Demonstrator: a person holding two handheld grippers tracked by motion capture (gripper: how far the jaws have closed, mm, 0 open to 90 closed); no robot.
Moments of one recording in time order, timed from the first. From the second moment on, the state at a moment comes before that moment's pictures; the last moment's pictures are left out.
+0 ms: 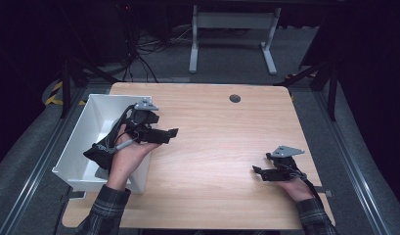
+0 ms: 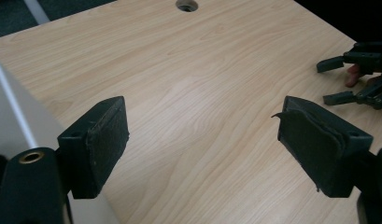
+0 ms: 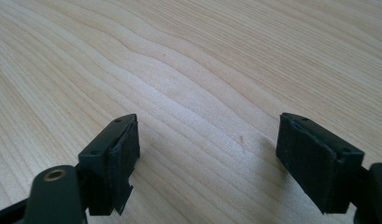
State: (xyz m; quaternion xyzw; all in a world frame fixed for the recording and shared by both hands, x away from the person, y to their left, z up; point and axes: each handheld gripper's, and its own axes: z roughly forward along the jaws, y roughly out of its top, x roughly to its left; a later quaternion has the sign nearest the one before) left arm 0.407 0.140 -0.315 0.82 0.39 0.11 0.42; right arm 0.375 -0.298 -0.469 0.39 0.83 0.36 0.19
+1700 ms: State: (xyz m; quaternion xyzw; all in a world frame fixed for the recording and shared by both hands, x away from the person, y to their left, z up) left arm 0.385 0.038 -0.472 0.90 0.27 0.09 0.34; right arm 0.375 -0.297 -0.469 0.39 0.83 0.36 0.19
